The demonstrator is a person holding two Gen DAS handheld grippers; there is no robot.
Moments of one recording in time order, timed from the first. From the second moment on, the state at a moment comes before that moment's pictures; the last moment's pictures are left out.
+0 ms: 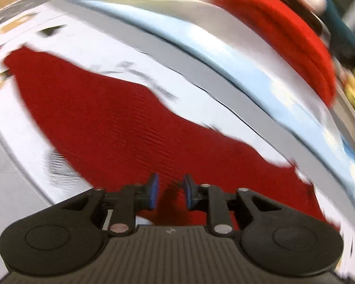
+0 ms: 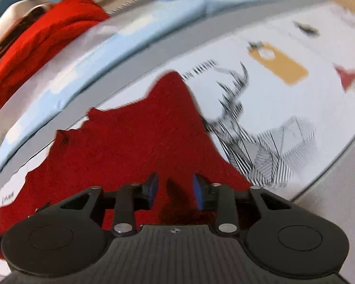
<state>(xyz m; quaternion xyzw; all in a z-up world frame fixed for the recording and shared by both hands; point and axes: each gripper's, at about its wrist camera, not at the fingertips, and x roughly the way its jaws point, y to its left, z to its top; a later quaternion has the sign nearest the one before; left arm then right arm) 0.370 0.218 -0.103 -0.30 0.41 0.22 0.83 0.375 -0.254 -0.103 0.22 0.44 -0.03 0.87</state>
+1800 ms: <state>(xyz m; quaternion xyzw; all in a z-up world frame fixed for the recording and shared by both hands) 0.350 0.134 -0.019 -0.06 0.27 0.03 0.96 0.378 -0.218 -0.109 0.14 0.49 0.04 0.86</state>
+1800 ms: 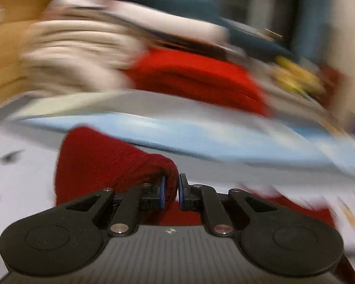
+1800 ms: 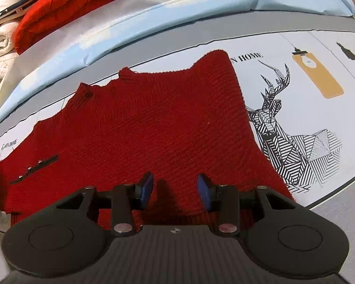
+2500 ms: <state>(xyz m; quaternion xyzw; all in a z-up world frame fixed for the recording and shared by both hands) 0.392 0.187 -0.074 -0.25 0.46 0.09 0.85 0.372 -0.204 -0.099 0.16 0.45 0.10 0.87</state>
